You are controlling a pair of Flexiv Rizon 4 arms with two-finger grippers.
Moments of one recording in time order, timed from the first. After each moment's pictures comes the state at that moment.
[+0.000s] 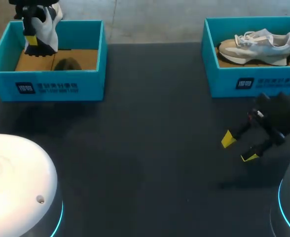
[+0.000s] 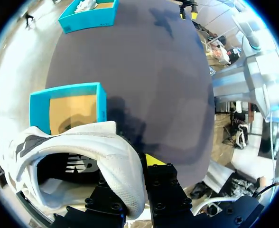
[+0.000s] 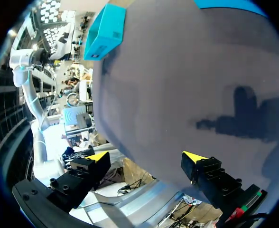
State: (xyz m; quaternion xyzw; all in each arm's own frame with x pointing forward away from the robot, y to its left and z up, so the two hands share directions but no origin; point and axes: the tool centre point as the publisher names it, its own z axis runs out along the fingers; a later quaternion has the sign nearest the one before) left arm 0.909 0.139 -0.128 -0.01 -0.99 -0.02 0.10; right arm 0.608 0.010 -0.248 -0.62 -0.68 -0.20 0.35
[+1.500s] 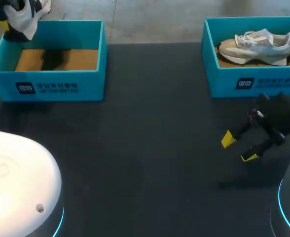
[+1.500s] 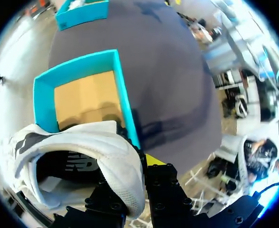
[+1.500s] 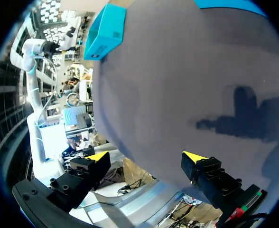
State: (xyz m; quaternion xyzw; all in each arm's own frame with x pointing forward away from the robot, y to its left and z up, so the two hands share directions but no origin) left arm 1.012 0.249 -0.154 -0.15 -0.98 -0.02 0.12; right arm 0.608 0.010 -0.248 -0.62 -0.68 -0.20 0.35
